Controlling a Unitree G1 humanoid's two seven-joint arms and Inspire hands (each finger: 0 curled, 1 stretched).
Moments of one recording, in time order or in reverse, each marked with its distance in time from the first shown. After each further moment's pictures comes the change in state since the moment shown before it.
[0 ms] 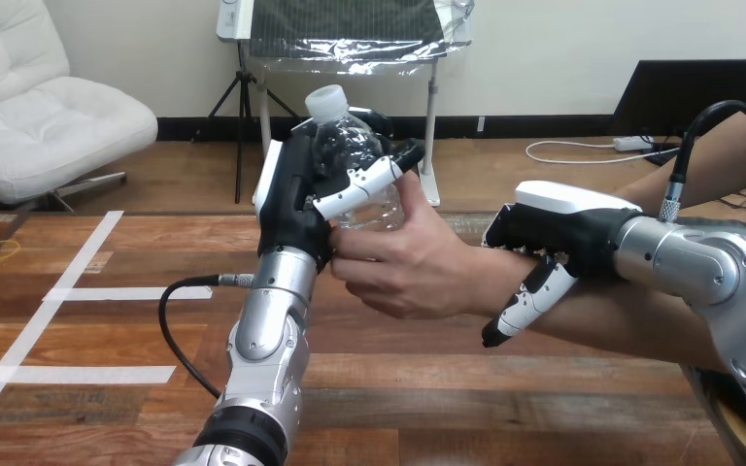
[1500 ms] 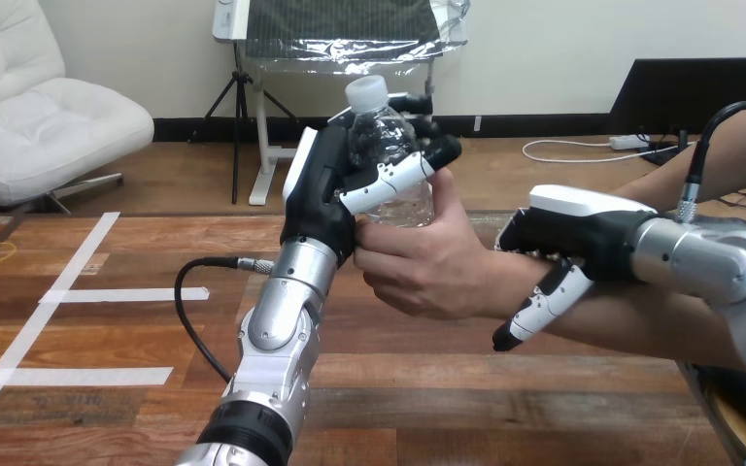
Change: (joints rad) left arm 0.012 0.002 -0.082 -0.081 0.017 0.060 -0.033; right arm 0.005 -0.048 -0.010 0.005 0.044 -0.010 0.064
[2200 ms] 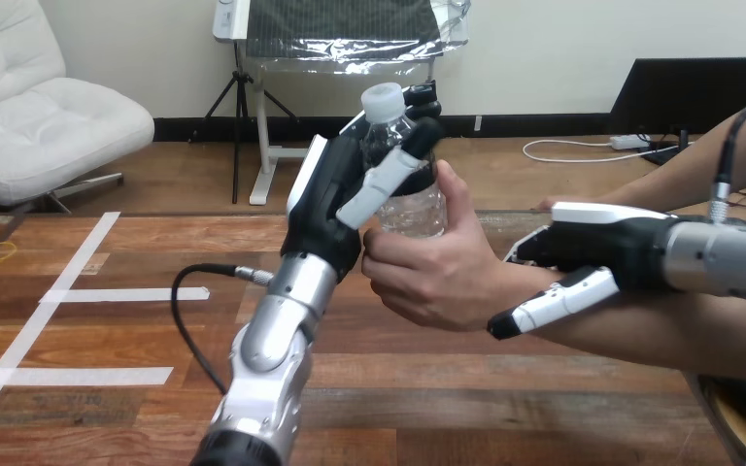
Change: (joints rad) left arm 0.126 0.022 -0.030 -0.180 0.024 0.008 -0.057; right arm 0.040 -0.073 -0.046 -0.101 0.084 0.093 0.149
